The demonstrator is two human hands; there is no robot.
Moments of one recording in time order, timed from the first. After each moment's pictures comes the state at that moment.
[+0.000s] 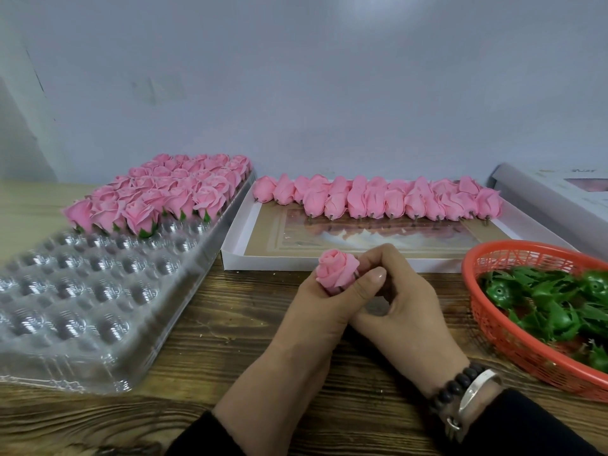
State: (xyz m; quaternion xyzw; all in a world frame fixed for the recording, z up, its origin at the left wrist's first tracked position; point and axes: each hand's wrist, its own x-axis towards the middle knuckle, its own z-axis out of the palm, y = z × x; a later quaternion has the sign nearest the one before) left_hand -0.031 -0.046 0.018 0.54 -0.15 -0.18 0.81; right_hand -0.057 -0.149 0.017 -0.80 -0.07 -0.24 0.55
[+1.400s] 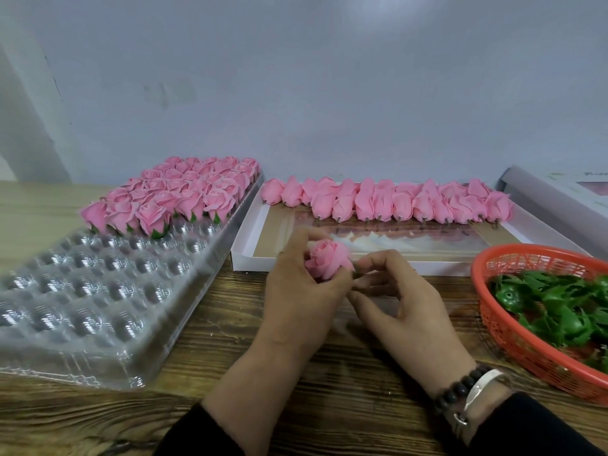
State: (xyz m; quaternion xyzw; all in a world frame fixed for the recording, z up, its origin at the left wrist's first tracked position) left_hand -0.020 -0.030 0.032 0.72 -0.18 0.12 0.66; right_hand -0.053 -0.153 0.011 -0.83 -0.07 -0.24 0.50
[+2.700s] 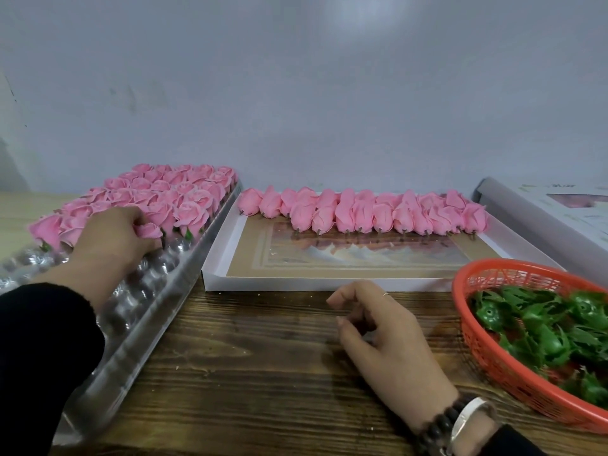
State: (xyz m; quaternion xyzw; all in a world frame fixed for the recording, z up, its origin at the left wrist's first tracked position) left_hand 0.125 0.117 0.054 0.96 0.03 0.17 0.24; right_hand -0.053 -0.156 0.010 -0.87 -0.10 -0.23 0.43
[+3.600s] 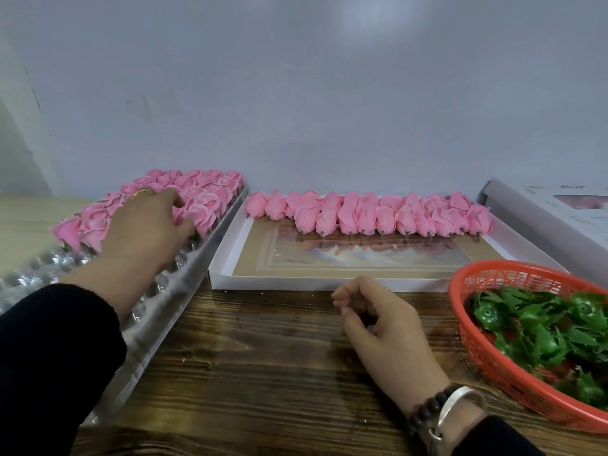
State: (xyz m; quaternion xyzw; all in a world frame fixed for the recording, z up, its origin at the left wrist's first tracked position) left_hand 0.092 0.078 0.081 0.96 -0.03 0.26 0.13; right_hand -0.048 -0.161 0.006 -0.85 -0.05 -0.22 0.47
